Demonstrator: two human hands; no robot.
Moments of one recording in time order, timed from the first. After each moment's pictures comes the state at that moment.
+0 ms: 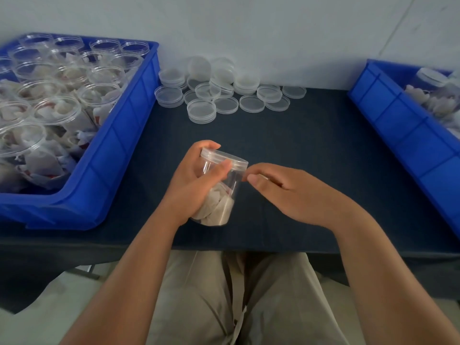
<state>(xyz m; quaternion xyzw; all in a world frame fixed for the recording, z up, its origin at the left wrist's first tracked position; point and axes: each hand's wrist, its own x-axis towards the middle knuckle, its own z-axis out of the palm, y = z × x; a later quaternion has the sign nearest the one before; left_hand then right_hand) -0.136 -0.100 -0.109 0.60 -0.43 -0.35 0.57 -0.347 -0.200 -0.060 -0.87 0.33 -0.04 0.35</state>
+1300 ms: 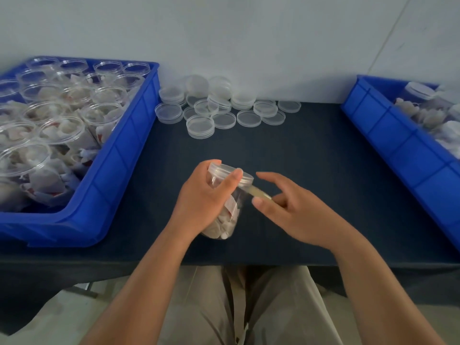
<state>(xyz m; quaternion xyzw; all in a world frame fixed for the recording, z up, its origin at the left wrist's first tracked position) -0.154 -0.113 -0.101 0.73 -0.42 -0.26 0.48 -0.362 -0.196 -0.071 -0.85 0.36 -0.09 0.39</state>
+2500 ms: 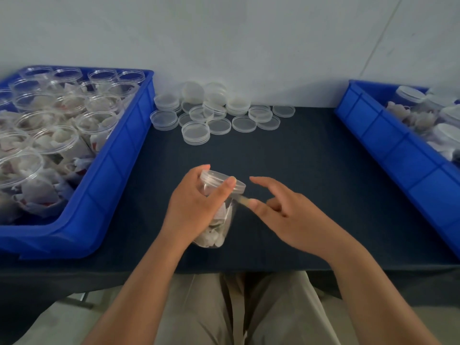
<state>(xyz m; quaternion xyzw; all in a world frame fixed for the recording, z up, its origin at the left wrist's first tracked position) -0.151 -0.111 -0.101 0.74 -0.42 -0.24 0.47 -0.358 -0.192 -0.069 -0.86 0.37 -0.08 0.35</state>
